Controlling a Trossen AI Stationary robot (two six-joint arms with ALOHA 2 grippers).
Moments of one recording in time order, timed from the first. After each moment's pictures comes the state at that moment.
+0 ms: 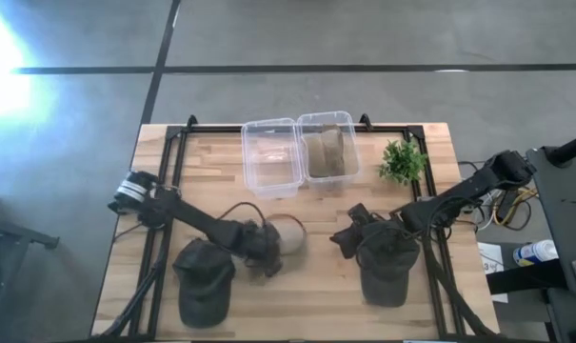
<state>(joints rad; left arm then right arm) -0.35 1.79 1.02 -0.31 -0.20 -0.93 0.41 1.28 0.64 -0.07 0.37 1.30</state>
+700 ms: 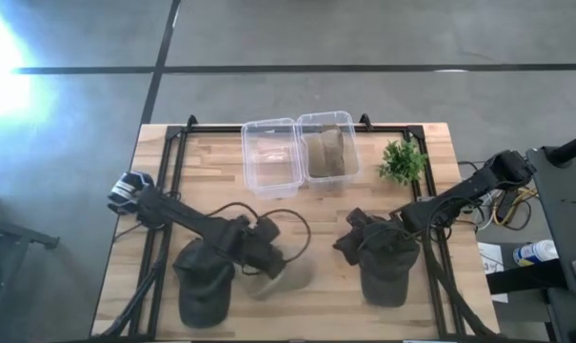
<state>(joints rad) -0.42 1.75 1.51 -0.98 -0.33 -1.15 0.41 1.28 0.62 -0.07 0.24 1.20</state>
